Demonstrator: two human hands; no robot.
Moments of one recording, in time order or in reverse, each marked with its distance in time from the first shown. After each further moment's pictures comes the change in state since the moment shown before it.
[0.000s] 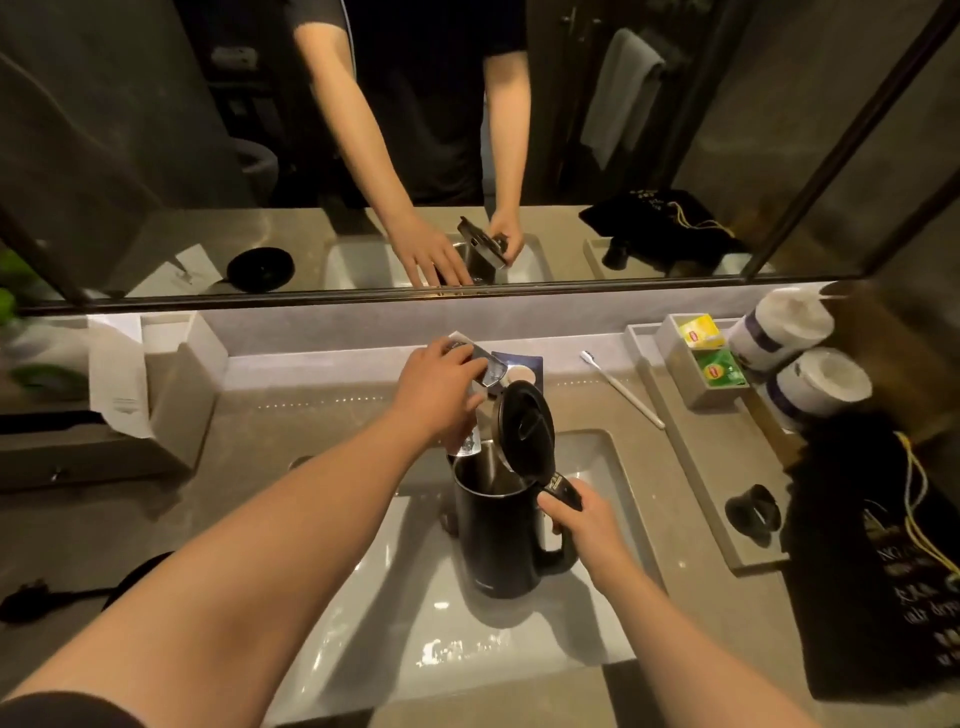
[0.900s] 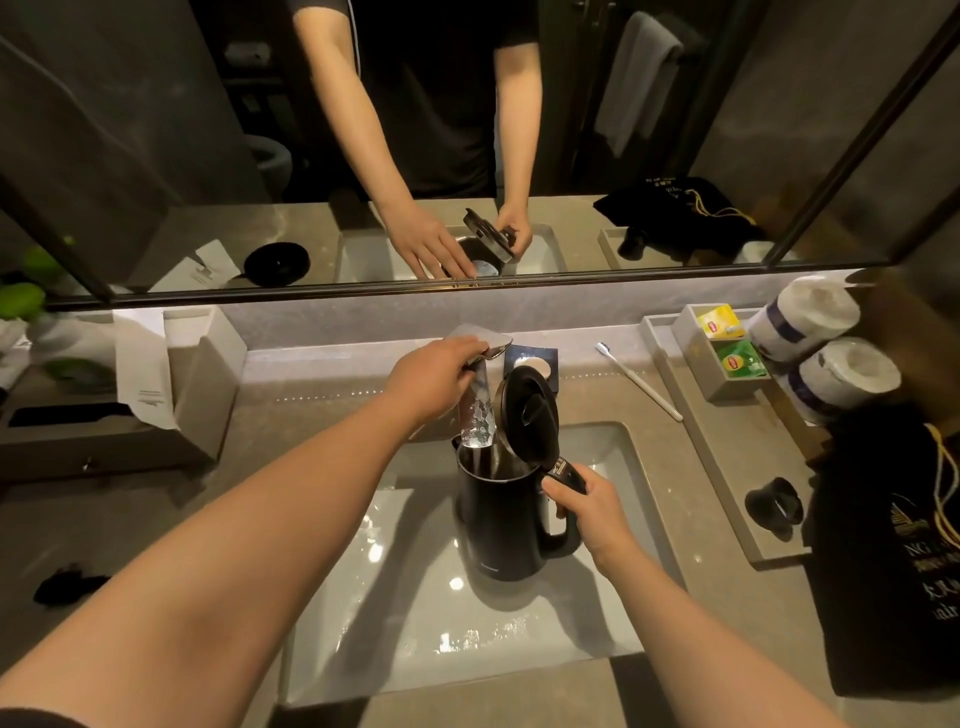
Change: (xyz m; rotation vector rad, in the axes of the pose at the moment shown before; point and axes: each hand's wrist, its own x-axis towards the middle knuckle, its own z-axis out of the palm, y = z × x) left_hand -0.007 -0.019 -0.013 -0.325 0.003 -0.059; right_hand 0.013 0.007 0.014 0.073 -0.002 0.012
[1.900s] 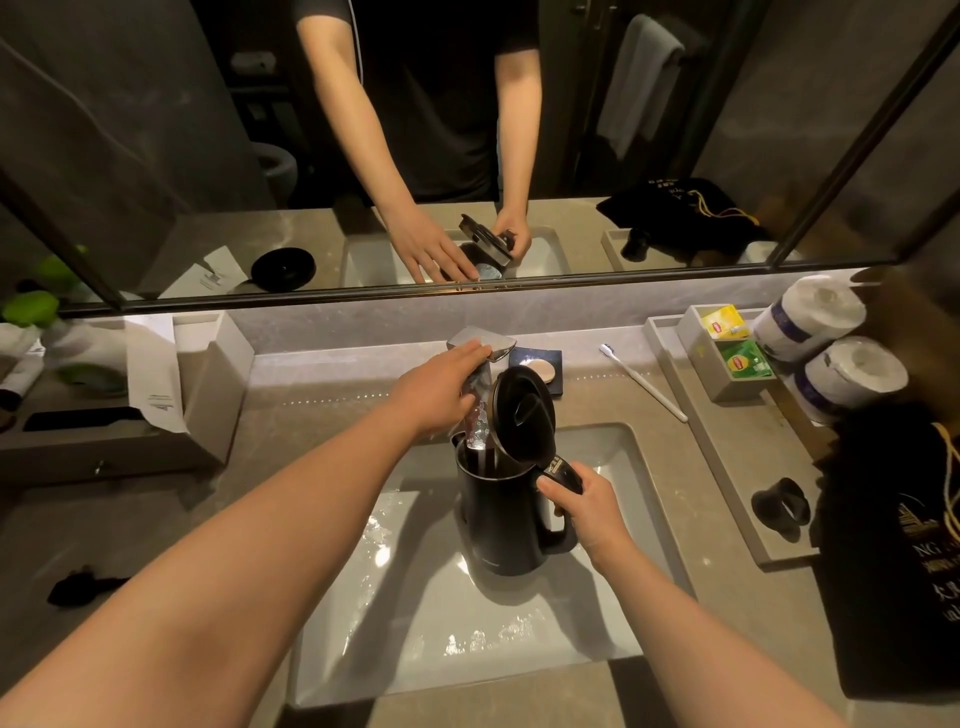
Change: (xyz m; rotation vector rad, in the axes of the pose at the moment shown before) left_hand -0.008 -0.007 0.010 0.002 -0.106 -0.040; right_hand 0.000 -0.006 0.012 -0.009 0.012 -0.036
